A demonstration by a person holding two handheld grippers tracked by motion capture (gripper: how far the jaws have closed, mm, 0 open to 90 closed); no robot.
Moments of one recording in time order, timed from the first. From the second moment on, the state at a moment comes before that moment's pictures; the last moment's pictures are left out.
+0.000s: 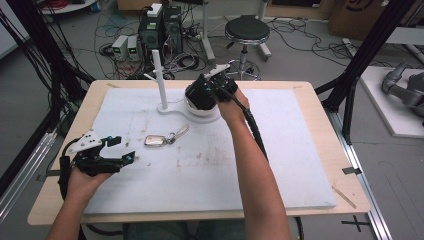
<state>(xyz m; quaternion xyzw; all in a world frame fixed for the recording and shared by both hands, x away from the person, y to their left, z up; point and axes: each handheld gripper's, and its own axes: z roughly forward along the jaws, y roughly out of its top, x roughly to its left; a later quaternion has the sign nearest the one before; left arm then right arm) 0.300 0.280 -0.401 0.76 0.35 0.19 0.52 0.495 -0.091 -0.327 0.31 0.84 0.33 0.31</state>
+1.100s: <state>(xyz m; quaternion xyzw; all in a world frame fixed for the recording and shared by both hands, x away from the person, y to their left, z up) 0.301 0.273 -0.397 0.76 0.34 0.19 0.52 0.418 -0.187 -0.299 0.33 0.78 0.46 0.27</state>
